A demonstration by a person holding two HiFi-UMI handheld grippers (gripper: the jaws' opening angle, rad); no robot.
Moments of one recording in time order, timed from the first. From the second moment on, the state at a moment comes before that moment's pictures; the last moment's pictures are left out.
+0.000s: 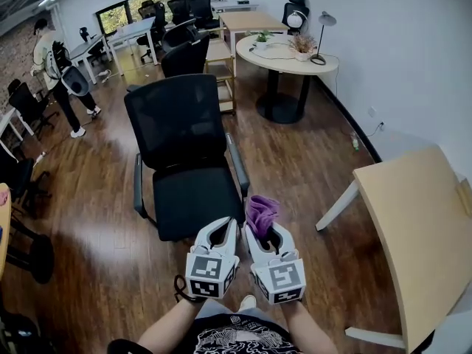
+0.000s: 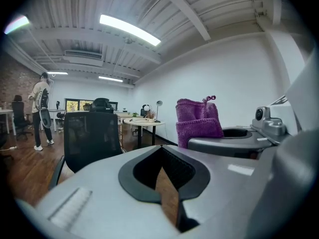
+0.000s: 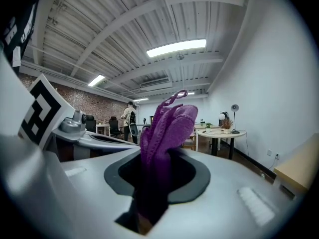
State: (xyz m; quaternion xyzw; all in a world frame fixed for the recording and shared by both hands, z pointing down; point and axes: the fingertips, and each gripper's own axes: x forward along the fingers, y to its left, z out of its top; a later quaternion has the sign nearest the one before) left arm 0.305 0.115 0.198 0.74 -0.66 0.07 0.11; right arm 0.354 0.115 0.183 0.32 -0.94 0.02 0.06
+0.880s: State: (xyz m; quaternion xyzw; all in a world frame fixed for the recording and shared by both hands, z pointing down) left arm 0.195 -0.121 0.237 0.71 -0.69 0.04 0.14; right arm 0.228 -0.117 0.216 0.24 -0.96 -0.01 0.12
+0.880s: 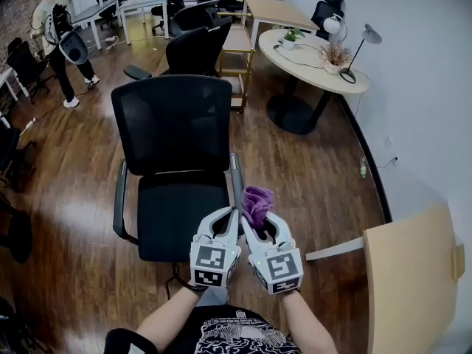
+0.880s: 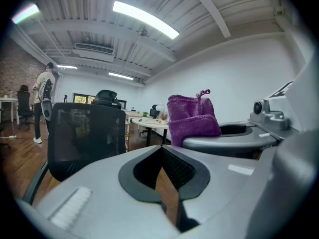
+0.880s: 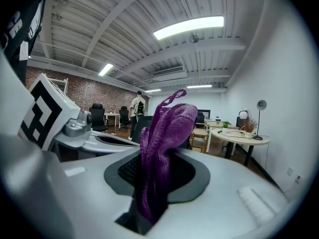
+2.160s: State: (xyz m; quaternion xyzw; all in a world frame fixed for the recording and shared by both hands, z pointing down) left arm 0.041 -0.341 0.391 0.55 -0.80 0.05 0.24; right arm 0.036 -0.439 0.439 0.08 -0.96 0.14 0.22
